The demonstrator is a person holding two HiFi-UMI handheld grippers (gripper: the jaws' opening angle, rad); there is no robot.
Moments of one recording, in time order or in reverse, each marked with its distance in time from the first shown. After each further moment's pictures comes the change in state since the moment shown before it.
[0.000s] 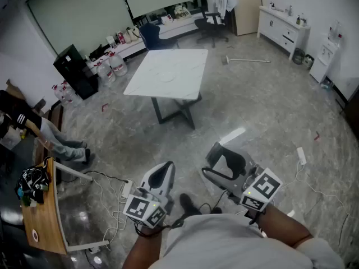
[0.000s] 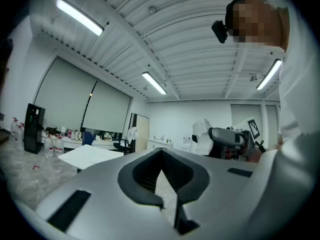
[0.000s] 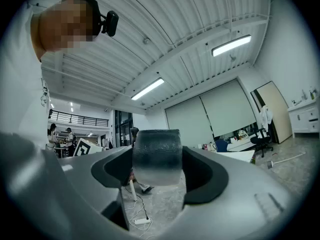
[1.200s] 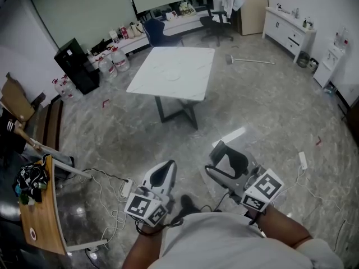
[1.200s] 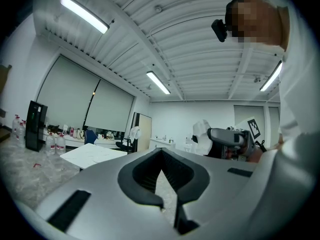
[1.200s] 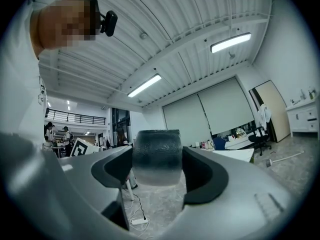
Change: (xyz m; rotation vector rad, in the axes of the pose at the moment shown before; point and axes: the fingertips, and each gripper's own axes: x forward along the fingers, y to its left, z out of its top) left arm 0.018 0.062 -0.003 -0.020 0.003 0.013; right arm 0.057 -0.031 -0.014 0.005 0.022 -0.034
